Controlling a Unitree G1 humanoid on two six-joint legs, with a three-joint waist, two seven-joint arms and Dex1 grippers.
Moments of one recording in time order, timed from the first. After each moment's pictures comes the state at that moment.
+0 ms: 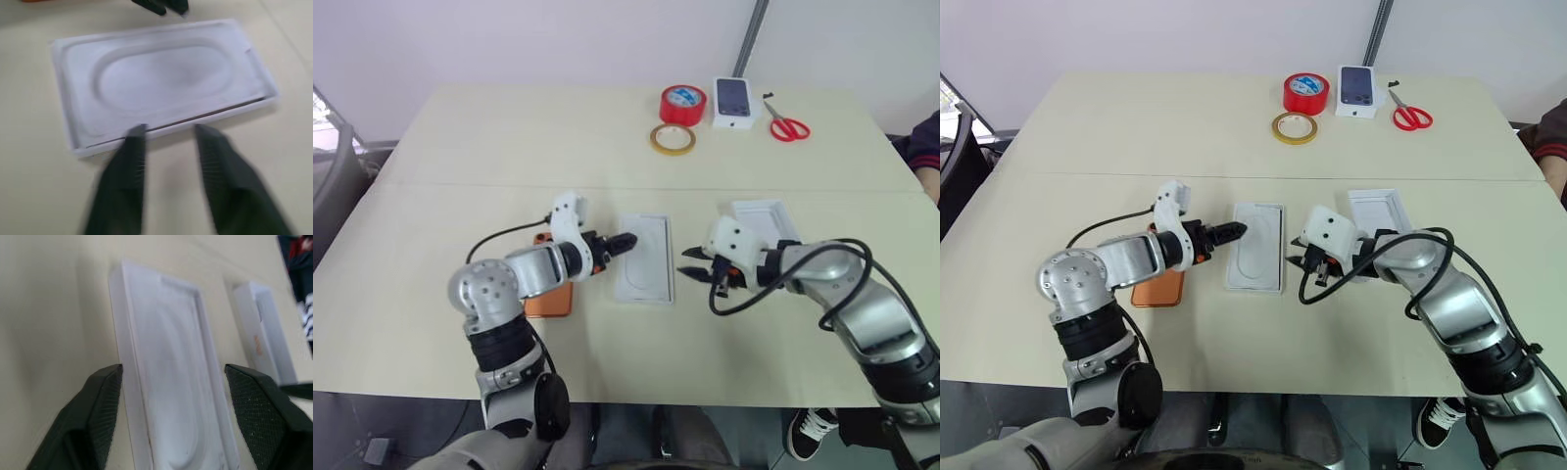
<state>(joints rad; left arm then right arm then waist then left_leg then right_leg) -0.65 -0.05 0.48 -0.31 -0.76 1.61 0.07 -0.42 -0.76 0.20 -0.40 0.20 0.68 0.87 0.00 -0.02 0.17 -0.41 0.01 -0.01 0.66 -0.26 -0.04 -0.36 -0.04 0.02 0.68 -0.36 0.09</state>
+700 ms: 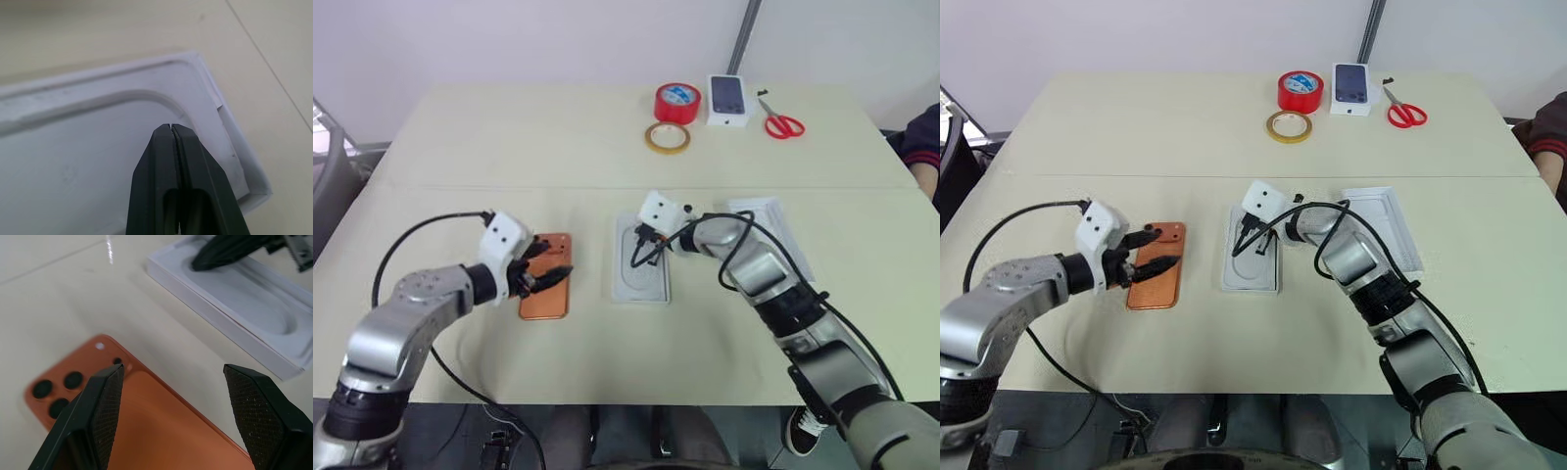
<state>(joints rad) -0.15 0.72 0.08 -0.44 -0.51 0.77 -0.68 -0.75 -0.41 0.46 0.17 -0.09 0.53 0.70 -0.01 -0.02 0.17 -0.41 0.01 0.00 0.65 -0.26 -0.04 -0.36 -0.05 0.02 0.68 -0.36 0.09</state>
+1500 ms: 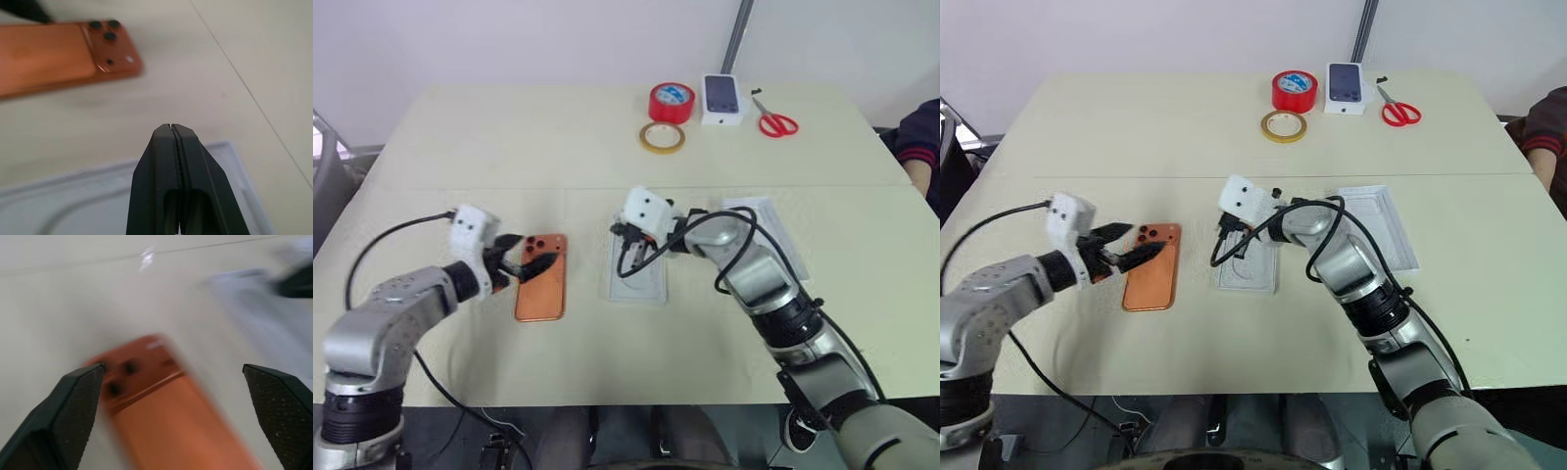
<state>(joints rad) -0.18 0.64 0.36 -0.37 -0.66 1.07 -0.45 -0.71 -0.32 0.42 -0.11 -0.06 0.67 0.79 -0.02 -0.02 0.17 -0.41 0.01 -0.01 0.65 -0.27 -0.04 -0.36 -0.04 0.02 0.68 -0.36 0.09</state>
